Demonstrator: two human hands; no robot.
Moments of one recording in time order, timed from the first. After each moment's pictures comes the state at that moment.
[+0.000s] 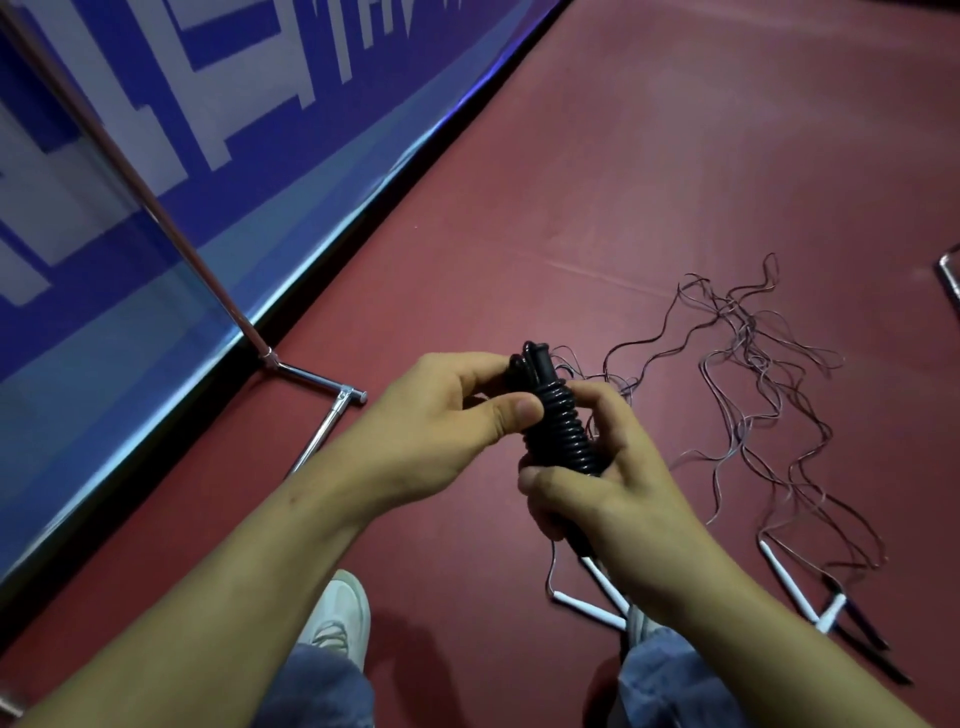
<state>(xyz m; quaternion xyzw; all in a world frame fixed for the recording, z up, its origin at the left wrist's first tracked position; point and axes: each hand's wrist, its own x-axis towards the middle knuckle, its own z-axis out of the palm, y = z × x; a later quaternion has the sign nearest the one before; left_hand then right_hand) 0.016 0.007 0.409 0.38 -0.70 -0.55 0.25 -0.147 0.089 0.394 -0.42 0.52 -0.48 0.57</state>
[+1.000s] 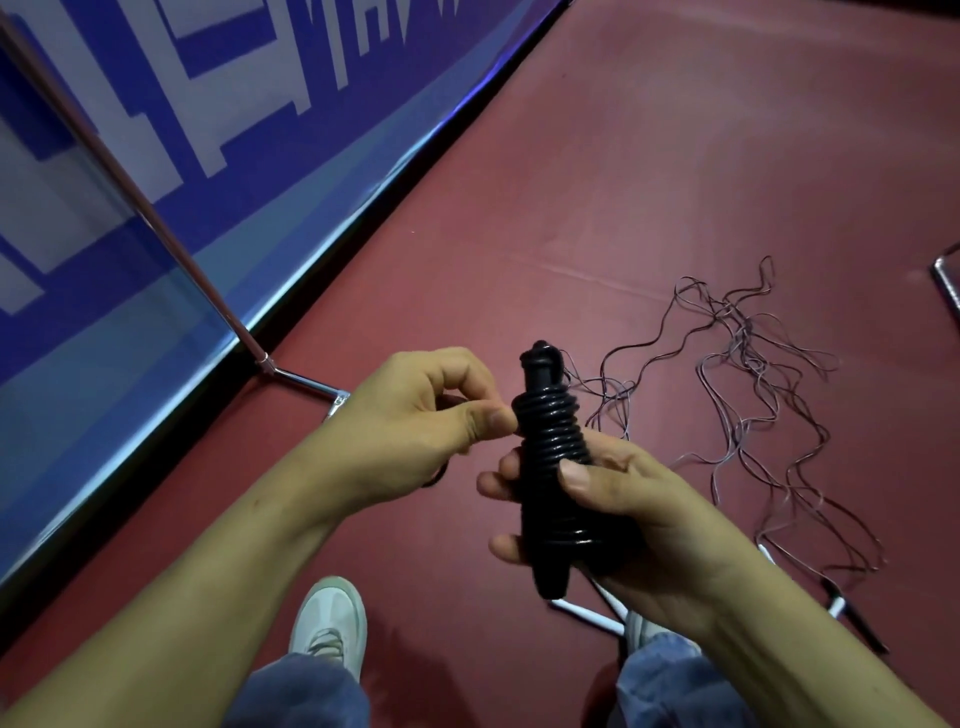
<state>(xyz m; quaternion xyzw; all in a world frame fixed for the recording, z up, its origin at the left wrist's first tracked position) 0.027 0.001 0.409 0.39 -0.69 -0.54 0.30 -0.164 0.094 0.405 -0.28 0.30 -0.45 0.79</state>
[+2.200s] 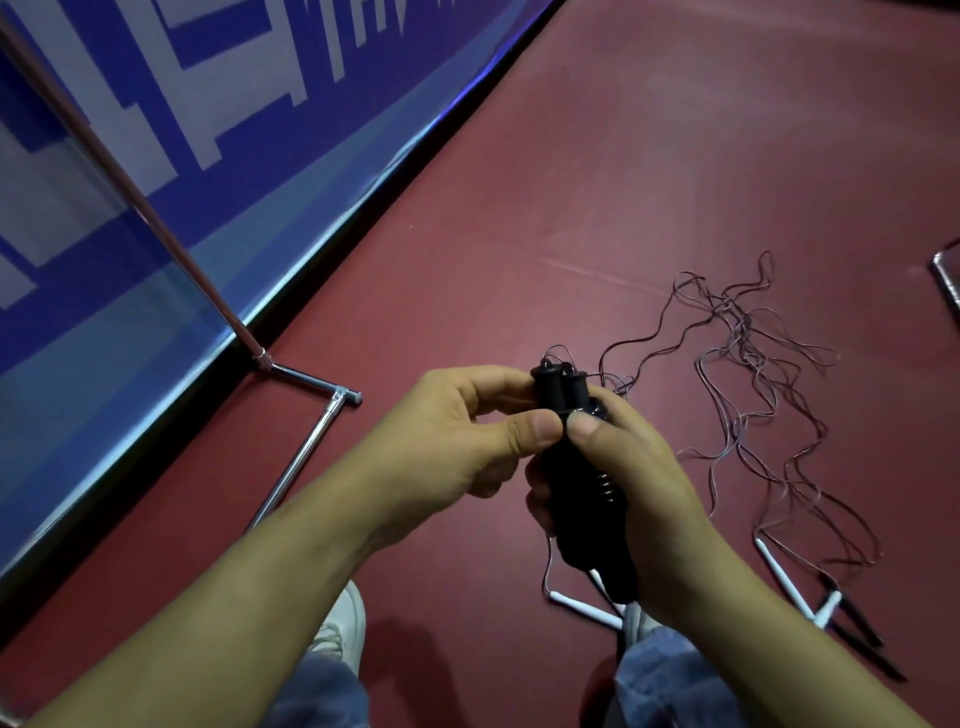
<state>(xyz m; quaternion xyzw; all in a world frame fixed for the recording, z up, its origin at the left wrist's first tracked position) 0.000 0.023 0.413 0.36 -0.53 -0.71 0.28 -0.155 0.091 0.397 -0.38 0.46 -0.52 0.60</state>
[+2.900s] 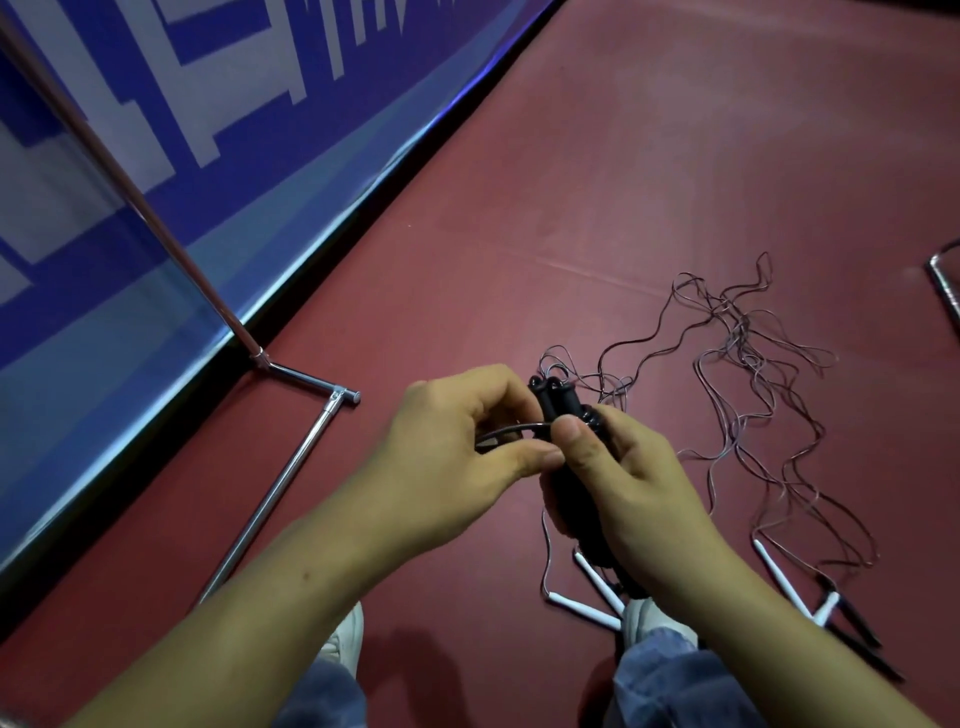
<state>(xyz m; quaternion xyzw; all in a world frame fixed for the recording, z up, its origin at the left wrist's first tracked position) 0.005 0.030 0.408 0.40 -0.74 -0.43 0.32 -0.159 0.089 0.391 -0.44 0.55 -0.49 0.51</state>
